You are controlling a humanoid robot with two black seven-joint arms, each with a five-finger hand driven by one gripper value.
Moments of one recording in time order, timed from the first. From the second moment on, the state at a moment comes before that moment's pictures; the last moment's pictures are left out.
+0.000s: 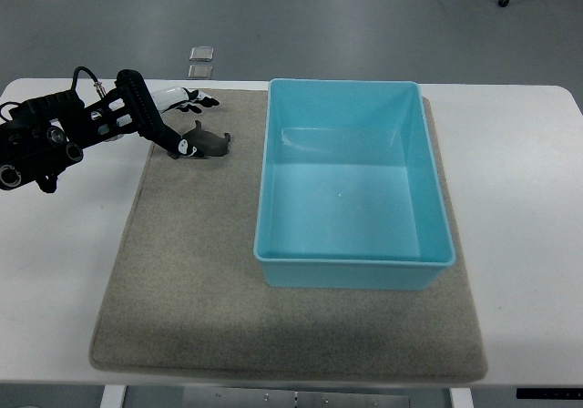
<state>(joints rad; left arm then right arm) -1.13 0.55 0.09 -0.87 0.85 0.01 -0.26 0.02 0.00 -0.01 0.12 -0.02 0.13 0.06</state>
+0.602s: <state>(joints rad) -1.13 0.54 0.13 -0.86 0.85 0.05 -0.25 0.02 0.00 -0.01 0.12 -0.02 0.13 0.06</state>
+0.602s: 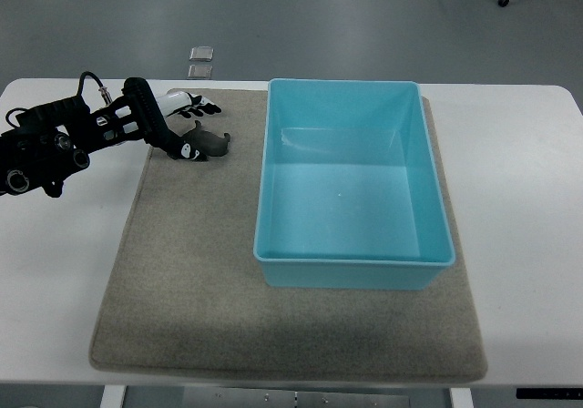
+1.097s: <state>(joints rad) -1.13 0.53 0.13 -0.86 0.86 0.05 -0.25 0.02 0.00 -0.01 0.12 -0.02 0.13 0.06</state>
